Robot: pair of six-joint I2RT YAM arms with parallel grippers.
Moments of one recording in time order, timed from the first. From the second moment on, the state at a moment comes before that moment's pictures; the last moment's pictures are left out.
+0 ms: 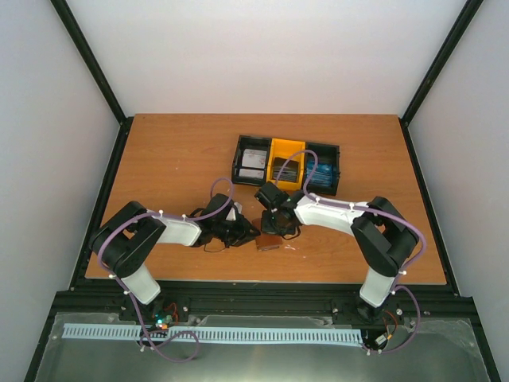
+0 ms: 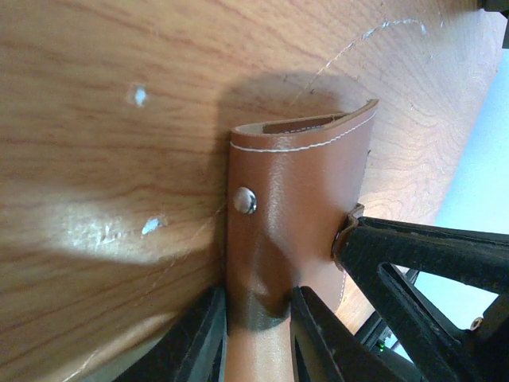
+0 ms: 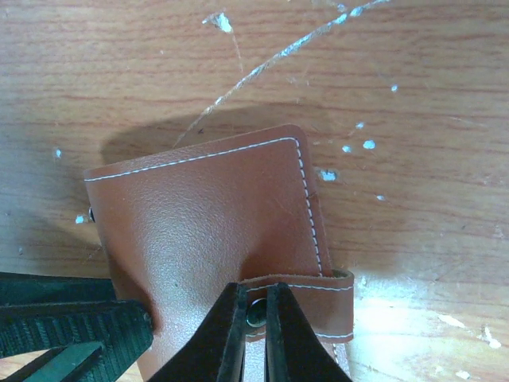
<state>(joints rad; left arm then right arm) -0.67 1.68 0.57 0.24 0.49 -1.16 0.83 1.75 1.06 -0.58 -0.02 0.85</state>
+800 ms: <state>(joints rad) -0.67 1.68 0.58 0.23 0.50 -1.15 0.91 1.89 1.27 -0.80 0.13 0.87</state>
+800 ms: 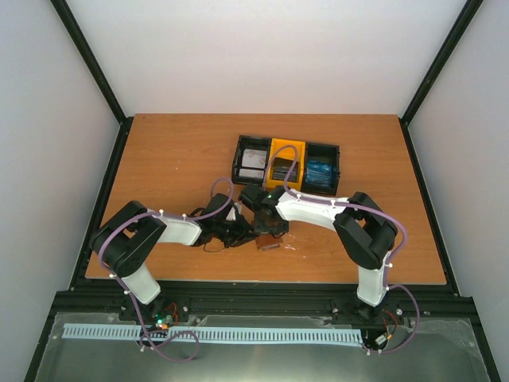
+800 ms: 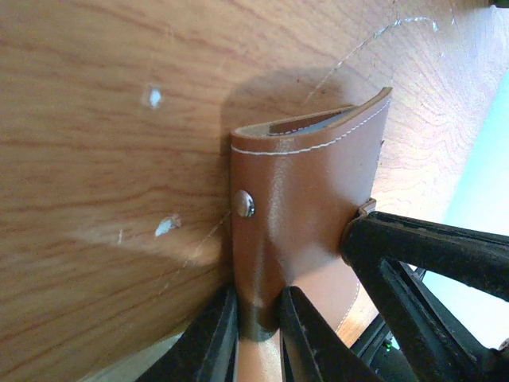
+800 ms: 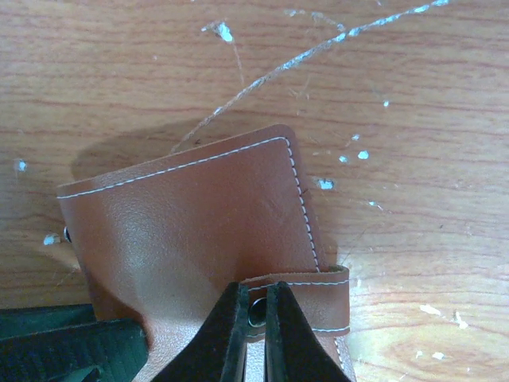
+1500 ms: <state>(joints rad) -0.67 1.68 0.55 0.29 0.50 -1.17 0.90 1.87 1.24 -0.77 0.13 0.93</state>
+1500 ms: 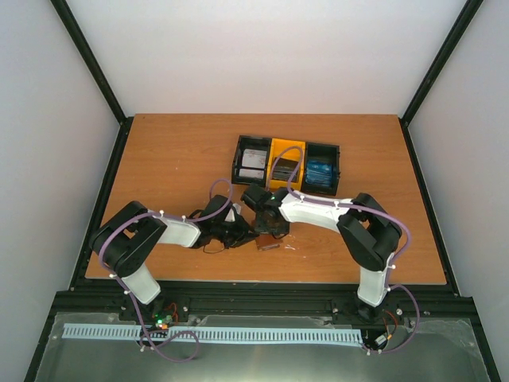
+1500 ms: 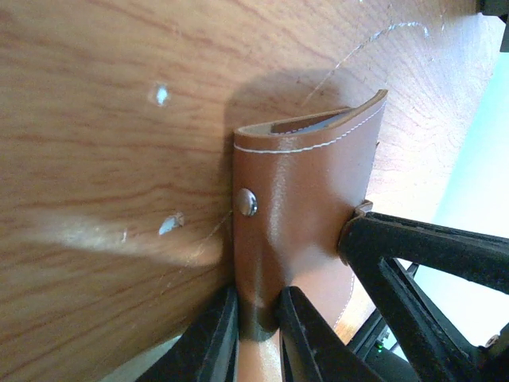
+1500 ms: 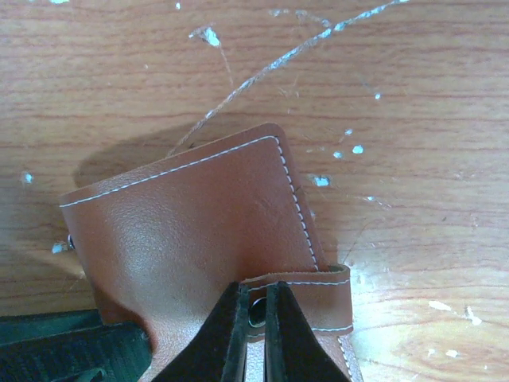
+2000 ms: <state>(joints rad) -0.67 1.68 0.55 0.29 0.50 -1.18 0.86 1.80 1.17 -0.65 0.05 0.90</state>
